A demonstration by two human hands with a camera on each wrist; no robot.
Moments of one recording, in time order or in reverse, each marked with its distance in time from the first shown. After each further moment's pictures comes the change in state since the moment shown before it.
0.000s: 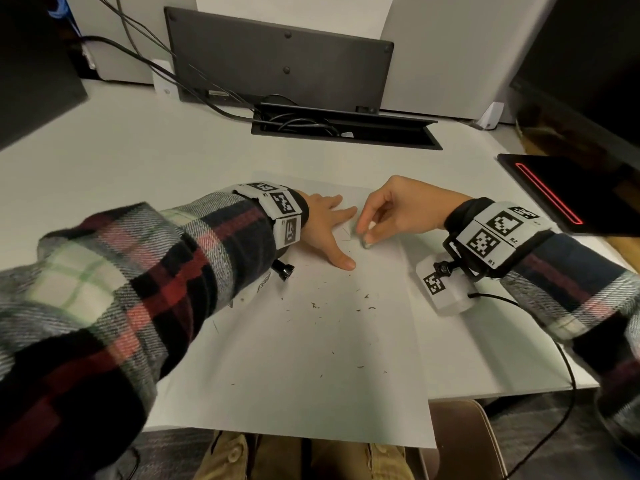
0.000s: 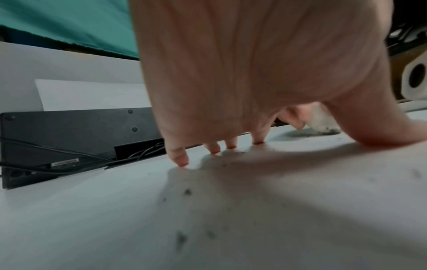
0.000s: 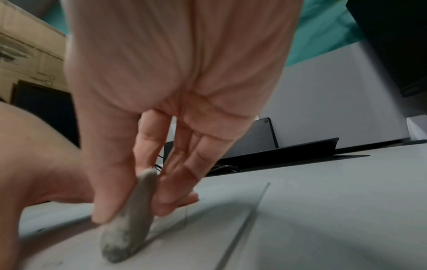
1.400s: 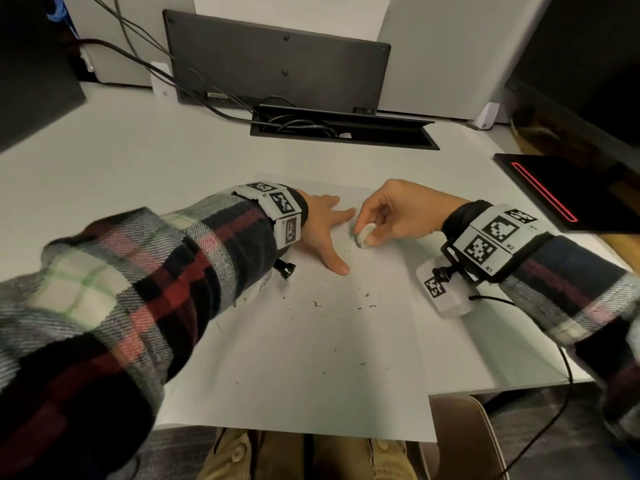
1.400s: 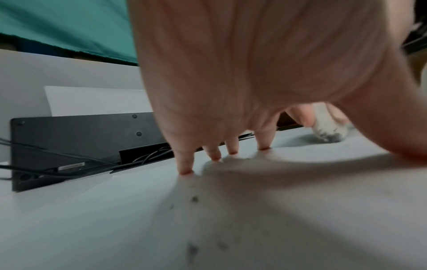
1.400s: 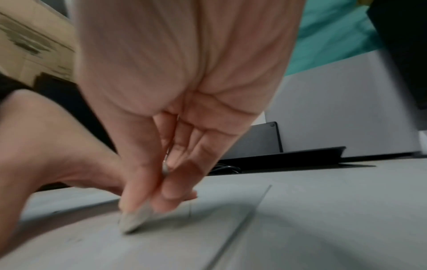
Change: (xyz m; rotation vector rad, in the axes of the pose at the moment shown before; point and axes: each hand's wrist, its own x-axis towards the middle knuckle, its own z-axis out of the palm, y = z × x) left_hand -0.004 -0.002 -0.003 0.007 -0.010 0.002; right_hand -0.002 -0.004 0.003 -0.080 -0.016 -0.006
